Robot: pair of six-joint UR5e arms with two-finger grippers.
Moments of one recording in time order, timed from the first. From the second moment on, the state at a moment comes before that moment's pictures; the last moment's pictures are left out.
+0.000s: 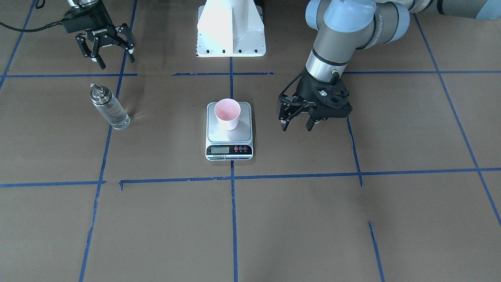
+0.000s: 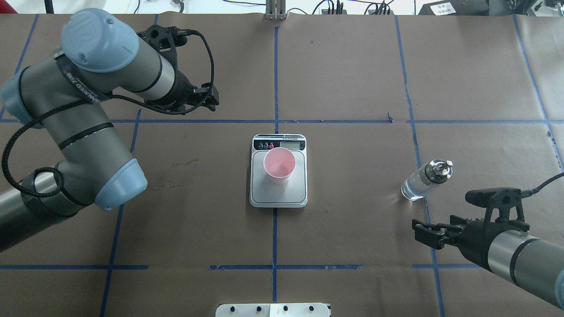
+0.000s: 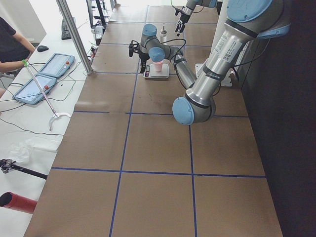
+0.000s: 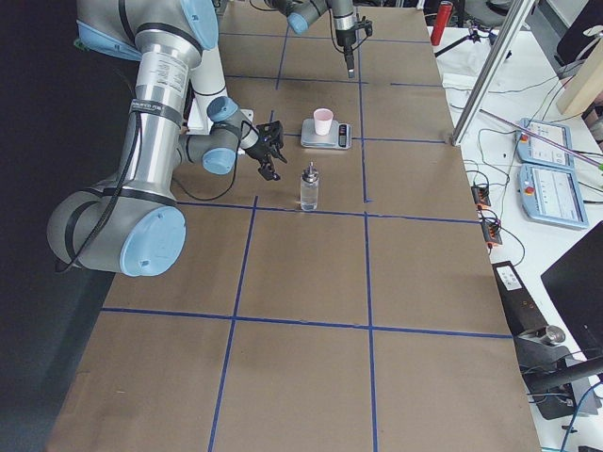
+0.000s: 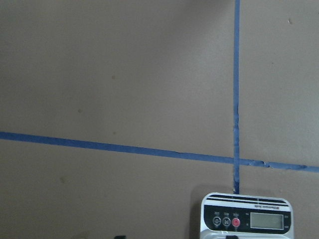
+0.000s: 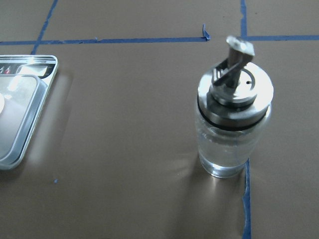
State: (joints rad) left arm -0.76 -2.15 -1.81 -1.68 -1.93 -1.16; right arm 0.13 -1.93 2.30 -0.96 1.17 1.39
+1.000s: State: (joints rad) left arm -0.80 -2.08 -1.79 -1.68 -1.86 -0.96; right arm -0.09 -1.92 2.02 -0.81 0.37 1.48
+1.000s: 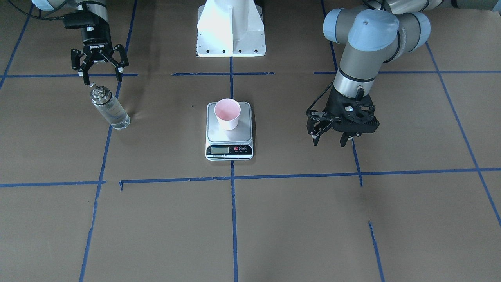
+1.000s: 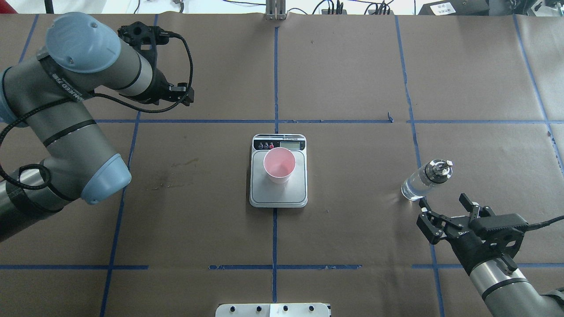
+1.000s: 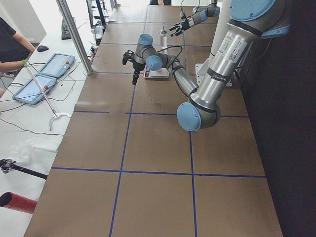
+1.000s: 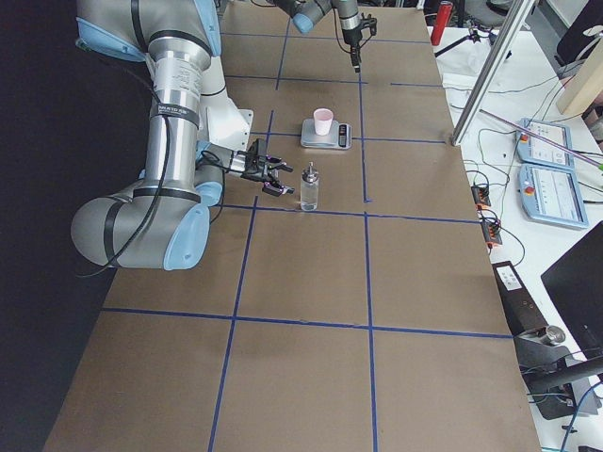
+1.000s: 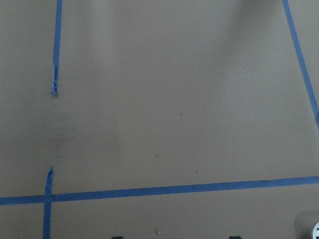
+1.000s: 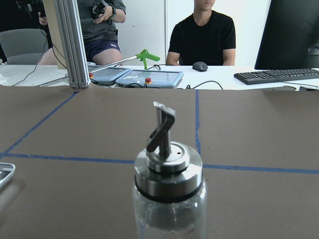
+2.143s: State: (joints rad) left arm -0.79 -2.08 -1.78 -1.68 -1.86 -0.96; right arm -0.08 -1.84 1.88 -0.74 0.31 1.45
